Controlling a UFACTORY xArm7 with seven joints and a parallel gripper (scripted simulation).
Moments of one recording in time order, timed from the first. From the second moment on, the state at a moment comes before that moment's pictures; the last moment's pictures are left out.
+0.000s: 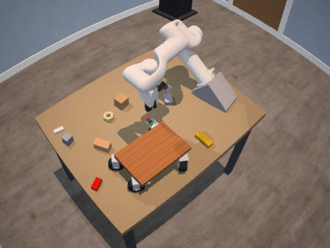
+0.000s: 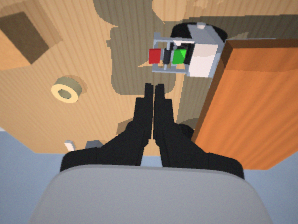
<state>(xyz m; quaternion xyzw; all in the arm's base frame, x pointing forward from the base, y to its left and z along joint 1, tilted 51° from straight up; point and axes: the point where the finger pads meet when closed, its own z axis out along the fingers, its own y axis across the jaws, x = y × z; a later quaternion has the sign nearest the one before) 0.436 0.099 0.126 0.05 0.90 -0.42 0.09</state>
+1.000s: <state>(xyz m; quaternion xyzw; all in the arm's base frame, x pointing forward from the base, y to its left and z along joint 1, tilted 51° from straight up) 0.436 0.094 0.122 0.05 0.90 -0.42 0.09</state>
